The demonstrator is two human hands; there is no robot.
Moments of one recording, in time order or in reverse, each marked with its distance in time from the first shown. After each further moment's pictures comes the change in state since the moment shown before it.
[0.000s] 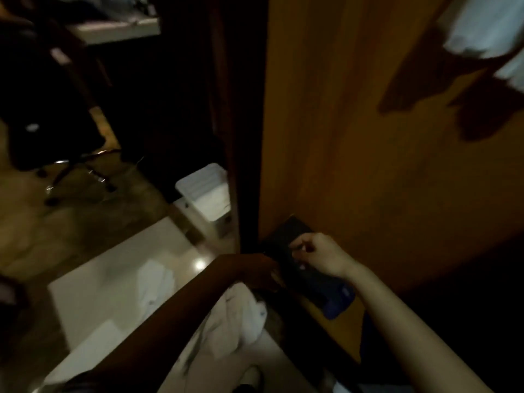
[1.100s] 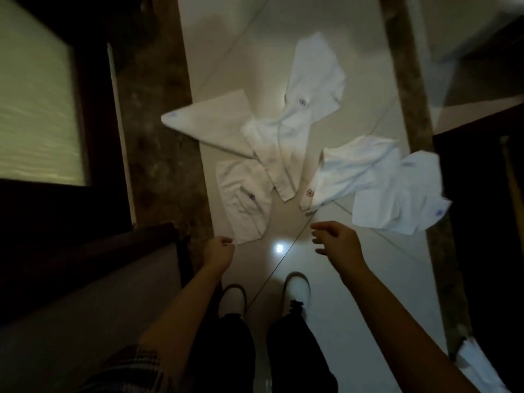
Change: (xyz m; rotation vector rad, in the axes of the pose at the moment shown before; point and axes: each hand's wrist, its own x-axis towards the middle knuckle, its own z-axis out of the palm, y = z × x) left_hand 0.036 -0.677 0.555 -1.444 0.624 -1.107; right_hand 0.178 0.040 0.748 0.269 -0.251 0.379
